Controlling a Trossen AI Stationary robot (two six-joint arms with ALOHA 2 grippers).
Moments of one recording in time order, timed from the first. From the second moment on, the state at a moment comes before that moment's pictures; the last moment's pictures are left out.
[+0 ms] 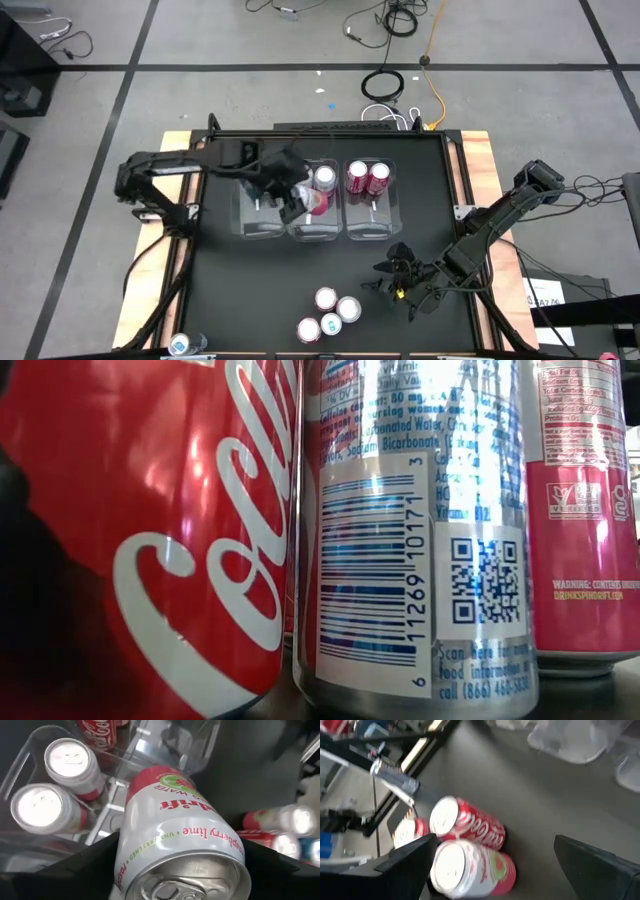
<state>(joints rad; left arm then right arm) 0.07 1.57 1.65 -1.07 0.10 -0.34 0.73 1.41 0.95 -0.32 0.63 1.40</state>
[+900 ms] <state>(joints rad) 0.19 2.04 1.84 -1.35 0.02 0.07 0.71 1.41 0.95 -0.32 0.69 1.48</state>
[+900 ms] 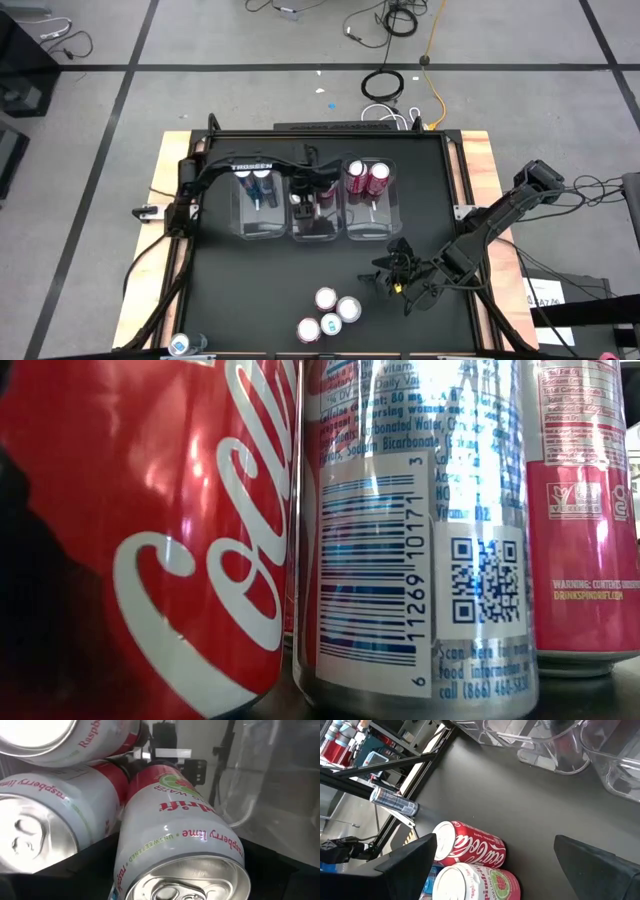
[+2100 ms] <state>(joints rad) 0.21 2.10 1.83 -1.33 0.06 0.03 0.71 1.41 0.95 -0.33 0.68 1.45</state>
